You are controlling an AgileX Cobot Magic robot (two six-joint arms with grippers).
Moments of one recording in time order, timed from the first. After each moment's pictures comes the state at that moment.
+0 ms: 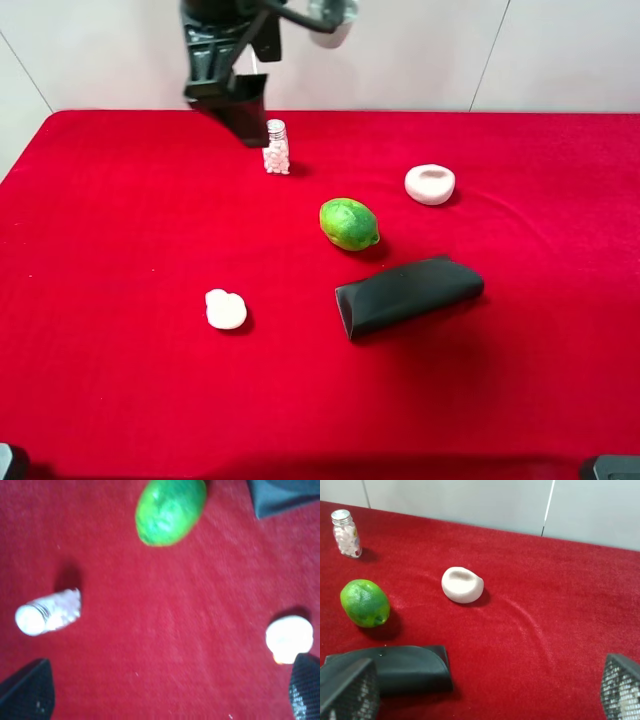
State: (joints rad) left arm -0.73 1.74 -1.66 0.01 1.20 0.86; right arm 0.08 -0.01 -0.50 0.18 1.03 -0.17
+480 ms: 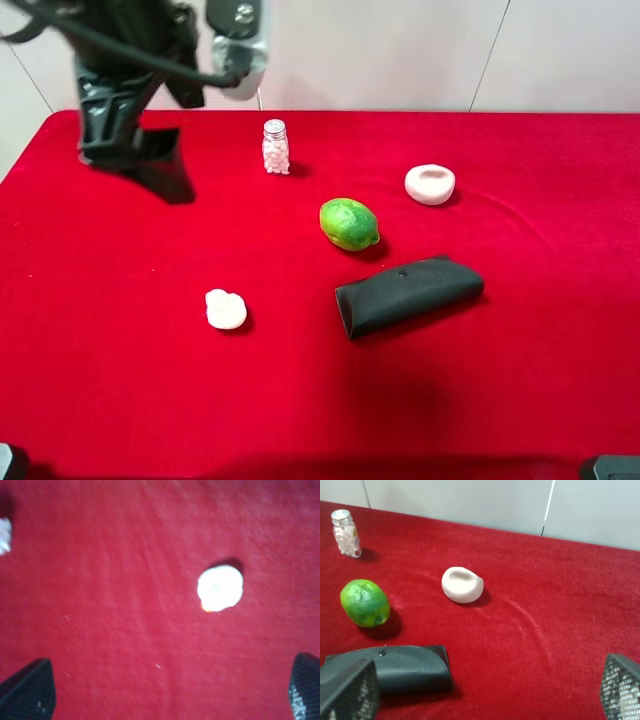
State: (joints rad) left arm -0.73 1.50 -1.34 0.01 1.20 0.72; right arm 0.08 -0.01 -0.50 0.18 1.03 -0.17
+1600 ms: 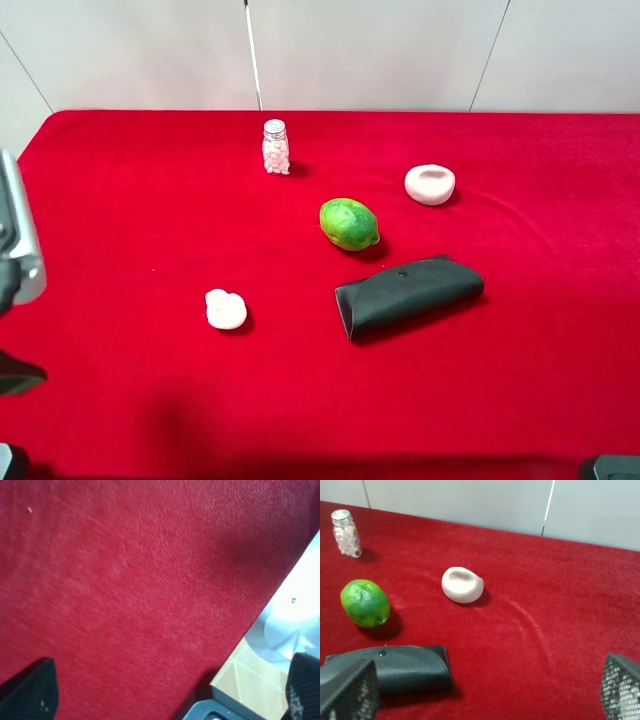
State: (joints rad) left arm -0.73 0.88 -0.64 0.01 1.11 0.22; right arm 0.08 -0.01 -0.50 0.18 1.03 -0.17
